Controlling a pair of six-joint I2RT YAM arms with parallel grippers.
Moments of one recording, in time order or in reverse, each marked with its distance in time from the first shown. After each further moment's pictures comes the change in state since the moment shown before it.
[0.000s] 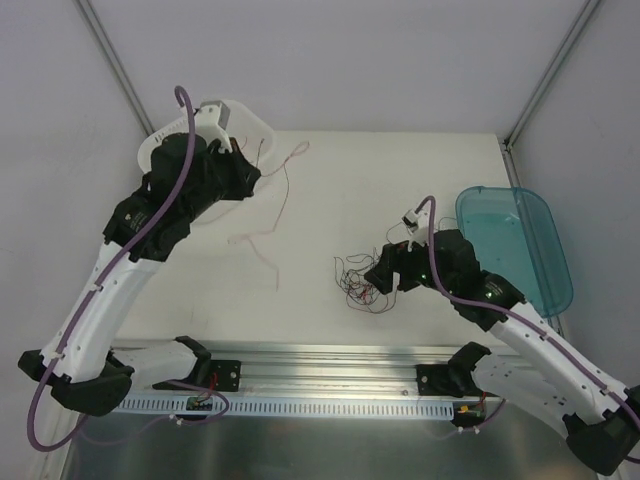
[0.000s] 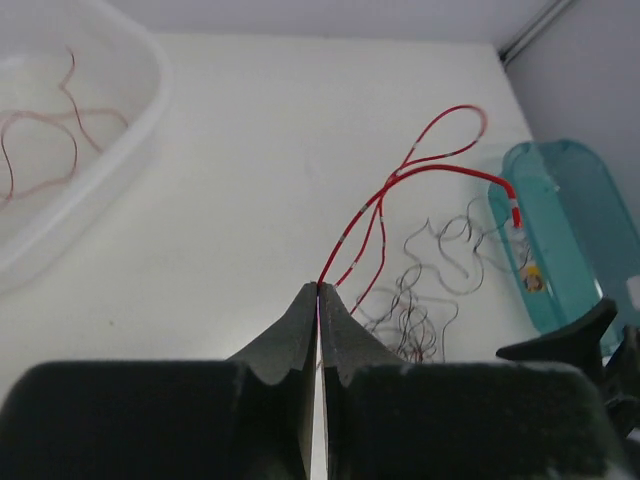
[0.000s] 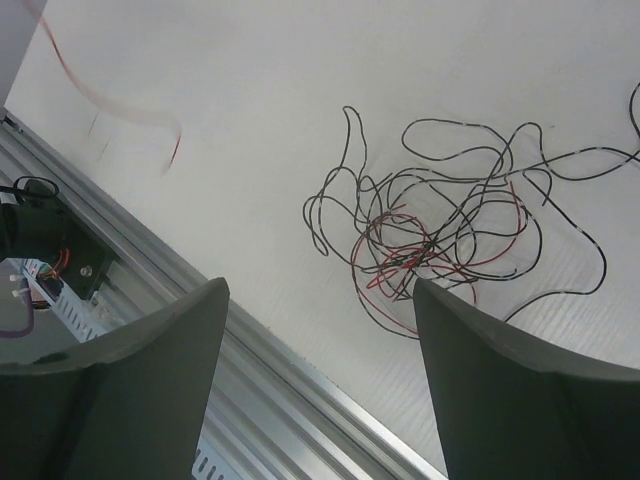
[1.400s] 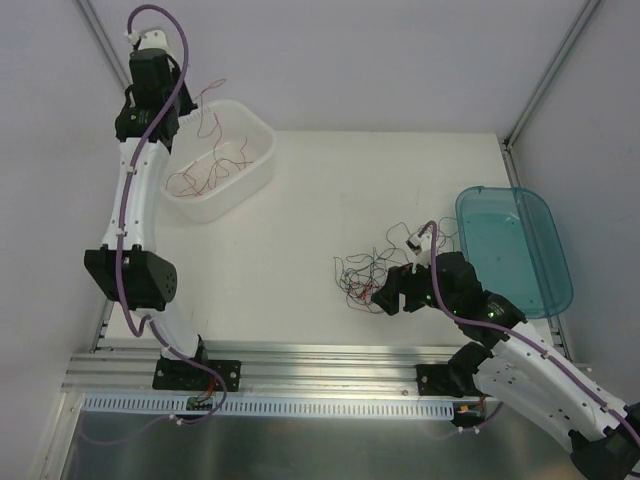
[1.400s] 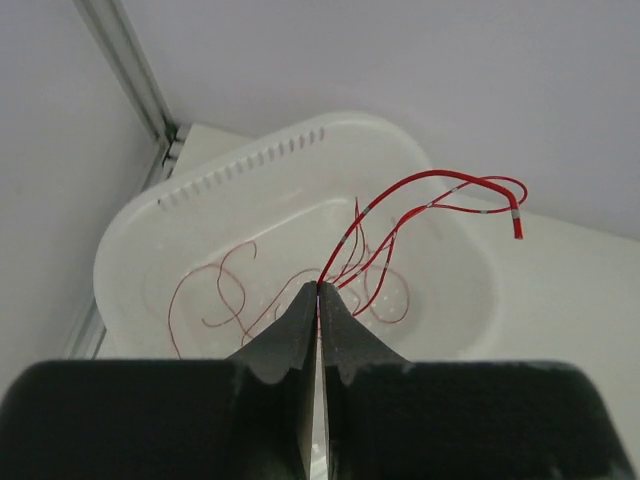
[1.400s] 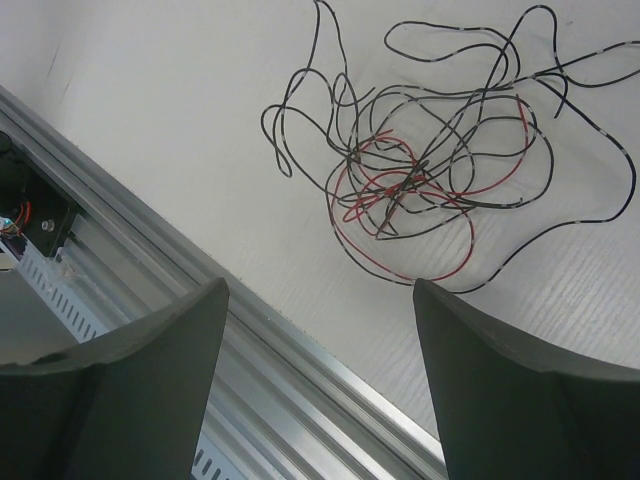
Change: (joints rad) left arm 0.537 0.618 0.547 0.169 -0.051 0.238; right arm 0.002 -0.183 -0.208 -0.015 -0.021 0.008
